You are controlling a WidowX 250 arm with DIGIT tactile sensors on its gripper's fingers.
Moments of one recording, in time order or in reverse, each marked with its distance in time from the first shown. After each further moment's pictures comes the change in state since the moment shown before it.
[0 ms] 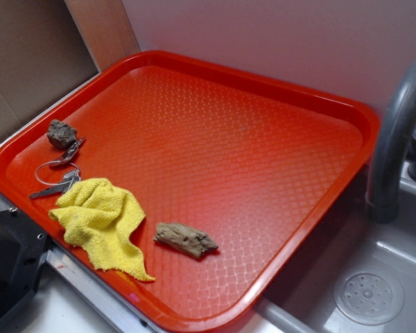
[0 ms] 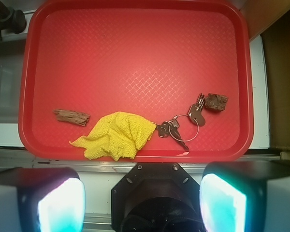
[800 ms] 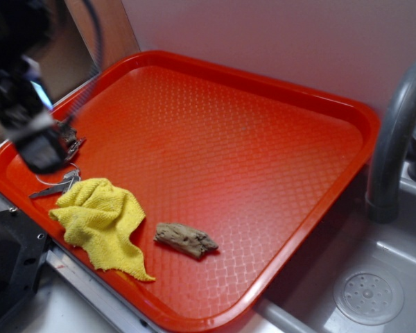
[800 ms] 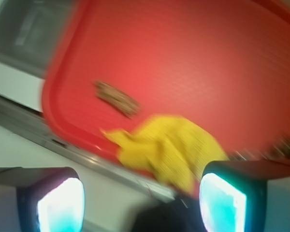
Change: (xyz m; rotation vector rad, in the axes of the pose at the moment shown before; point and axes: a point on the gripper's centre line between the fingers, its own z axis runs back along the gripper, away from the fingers) arm 0.003 -0.095 -0.095 -0.087 0.066 -0.481
